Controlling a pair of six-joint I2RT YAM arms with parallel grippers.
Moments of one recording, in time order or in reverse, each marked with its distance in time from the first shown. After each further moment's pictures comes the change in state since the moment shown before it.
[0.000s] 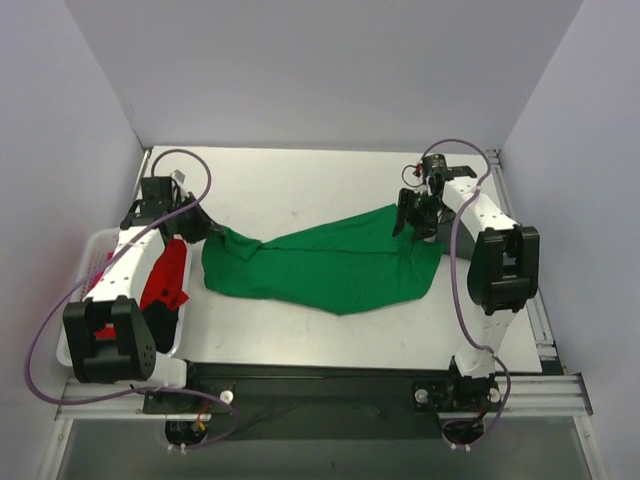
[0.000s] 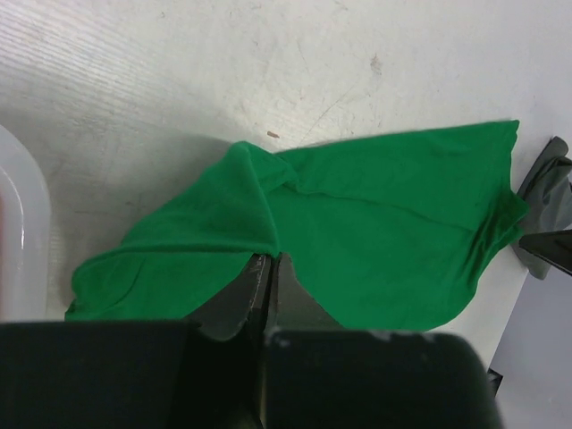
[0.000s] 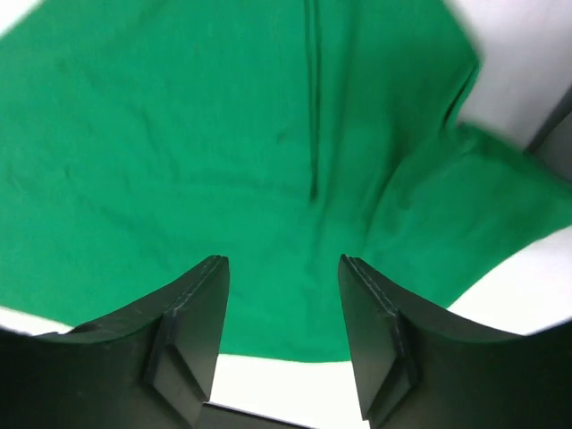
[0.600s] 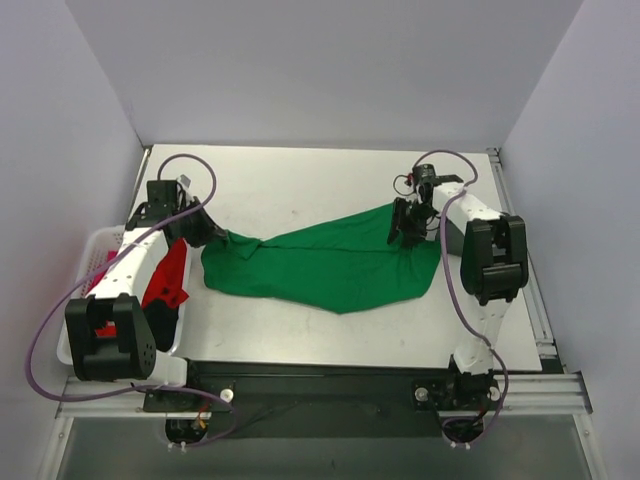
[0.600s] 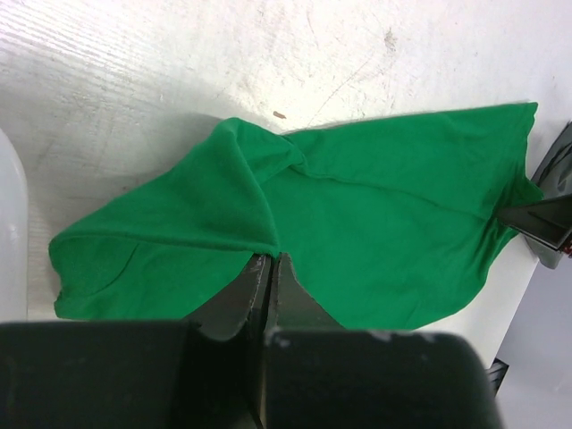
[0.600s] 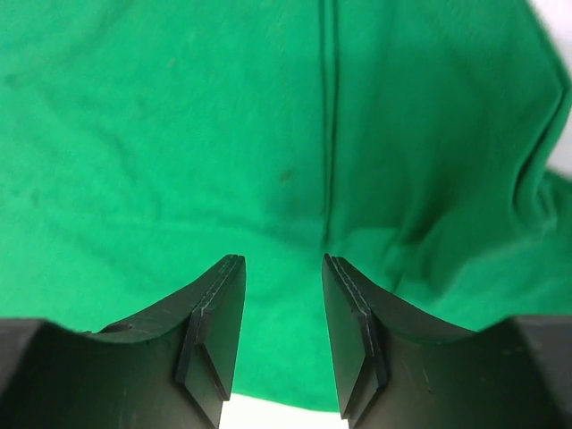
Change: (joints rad) left arm -0.024 0.000 -0.051 0.008 0.008 0.006; right arm 0.027 0.050 -0.111 0.129 -0.033 0.027
